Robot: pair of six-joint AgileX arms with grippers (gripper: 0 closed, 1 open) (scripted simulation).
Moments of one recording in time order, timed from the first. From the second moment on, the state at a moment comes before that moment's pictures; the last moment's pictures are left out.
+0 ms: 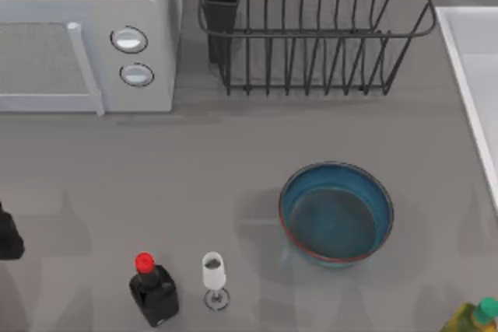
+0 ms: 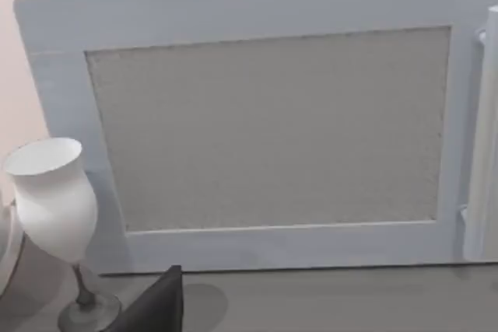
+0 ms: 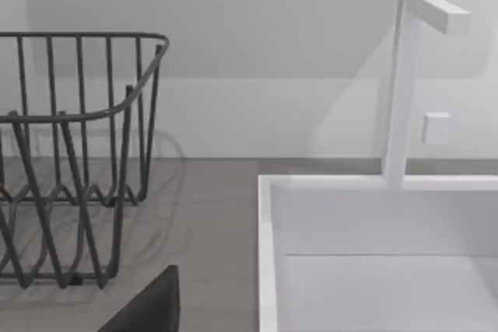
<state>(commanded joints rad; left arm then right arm) 0.03 0.05 0.00 -0.03 -0.01 0.09 0.00 0.00 0.00 0.00 0.00 0.00</state>
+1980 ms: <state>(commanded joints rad) 0.00 0.00 0.00 0.00 0.00 0.00 0.47 1.70 1.37 -1.14 -0.01 0.48</state>
